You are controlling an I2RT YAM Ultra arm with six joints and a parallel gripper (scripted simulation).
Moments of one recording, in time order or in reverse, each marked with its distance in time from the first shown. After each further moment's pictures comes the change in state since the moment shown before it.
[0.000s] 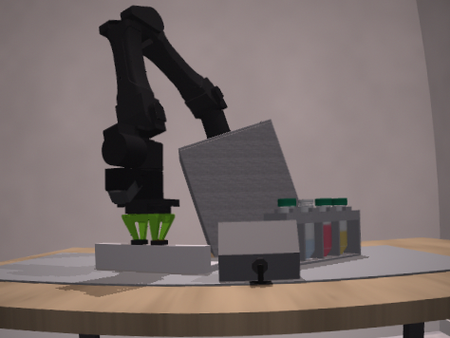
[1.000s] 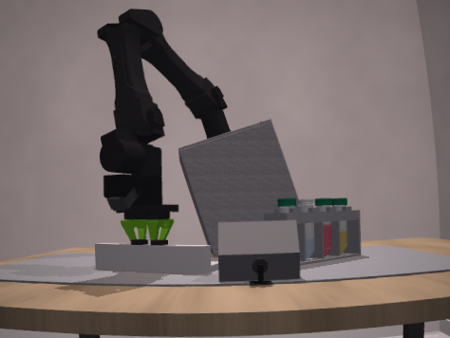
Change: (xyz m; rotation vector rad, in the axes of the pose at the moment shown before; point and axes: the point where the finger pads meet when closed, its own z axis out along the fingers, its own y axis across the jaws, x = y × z) arm -0.002 -0.001 0.010 0.000 0.013 -0.004
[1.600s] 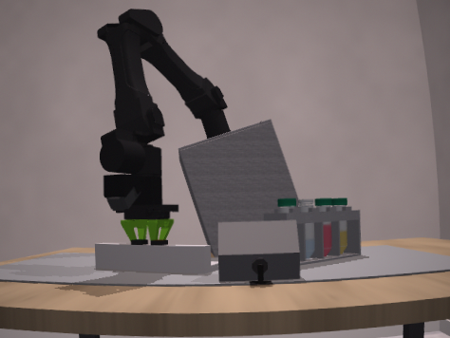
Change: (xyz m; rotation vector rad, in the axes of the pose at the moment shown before) arm 0.000 0.000 0.000 -0.002 -0.002 0.001
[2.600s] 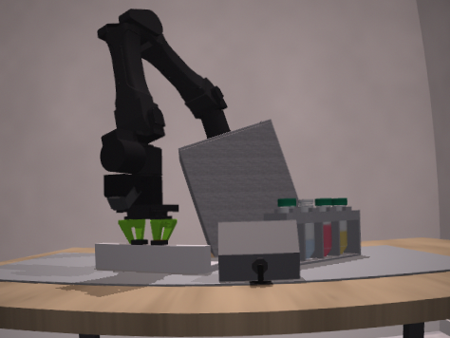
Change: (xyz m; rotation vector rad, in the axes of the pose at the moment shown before) arm 0.001 0.000 0.000 0.001 -0.005 0.004
